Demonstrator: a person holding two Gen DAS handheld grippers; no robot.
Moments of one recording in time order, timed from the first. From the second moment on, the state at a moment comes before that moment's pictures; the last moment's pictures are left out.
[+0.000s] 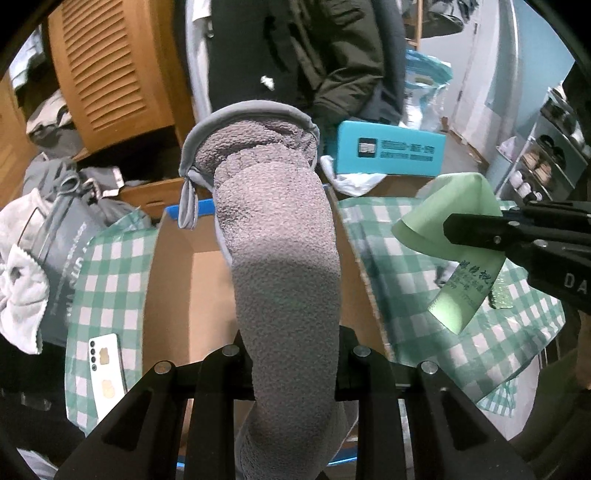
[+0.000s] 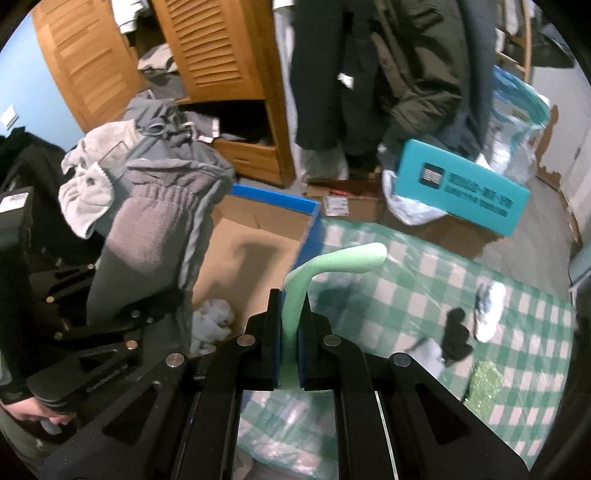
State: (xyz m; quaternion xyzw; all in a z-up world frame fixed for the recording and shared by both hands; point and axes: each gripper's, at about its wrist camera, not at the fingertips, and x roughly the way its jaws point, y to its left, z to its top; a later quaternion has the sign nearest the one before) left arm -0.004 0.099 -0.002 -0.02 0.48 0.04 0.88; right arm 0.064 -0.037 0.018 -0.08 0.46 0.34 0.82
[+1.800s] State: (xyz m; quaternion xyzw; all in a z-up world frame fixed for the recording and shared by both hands) left arm -0.005 0.123 -0.030 0.00 0.51 0.07 0.86; right arm 0.065 0.005 -0.022 -0.11 0.51 0.33 0.79
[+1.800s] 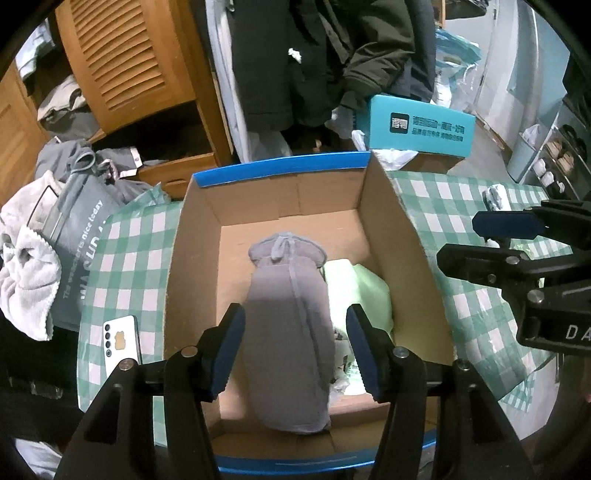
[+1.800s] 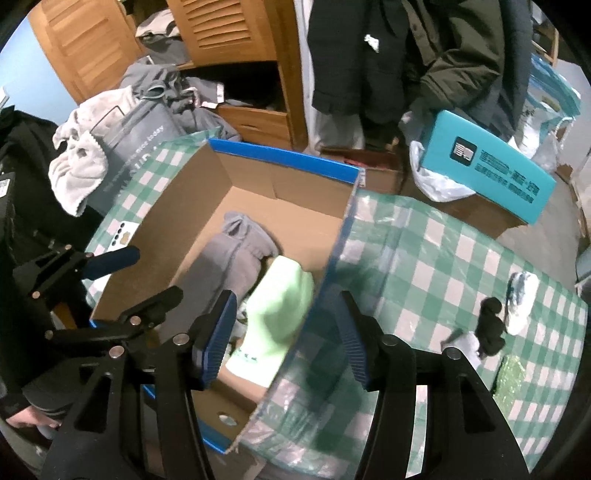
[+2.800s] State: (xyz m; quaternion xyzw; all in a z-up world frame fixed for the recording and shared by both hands) left arm 0.015 0.013 -0.026 0.08 0.51 0.00 0.86; right arm 0.060 -0.121 -0.038 -0.10 0.52 0.23 0.82
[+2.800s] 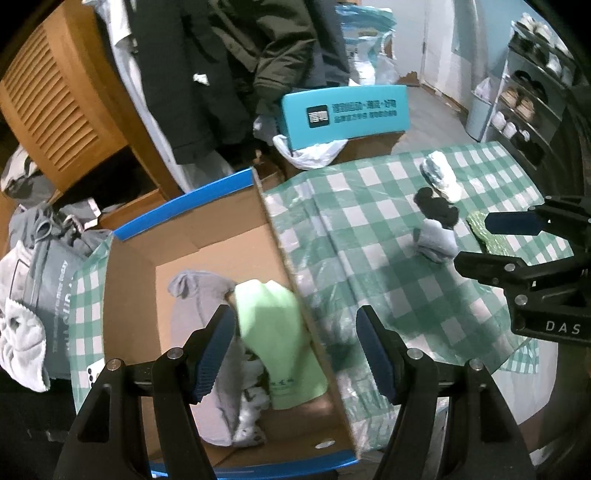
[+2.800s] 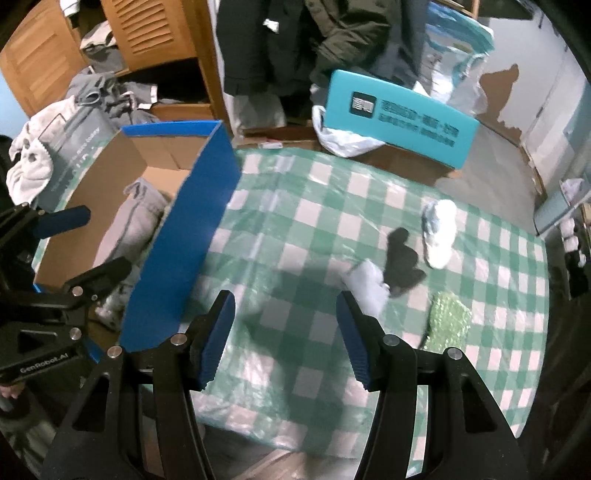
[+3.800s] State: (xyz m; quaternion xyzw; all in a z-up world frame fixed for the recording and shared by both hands) left arm 0.057 -0.087 -0.072 0.12 0.56 -0.06 0.82; right arm 0.087 -0.266 -0.107 -0.02 0.59 0.12 0.80
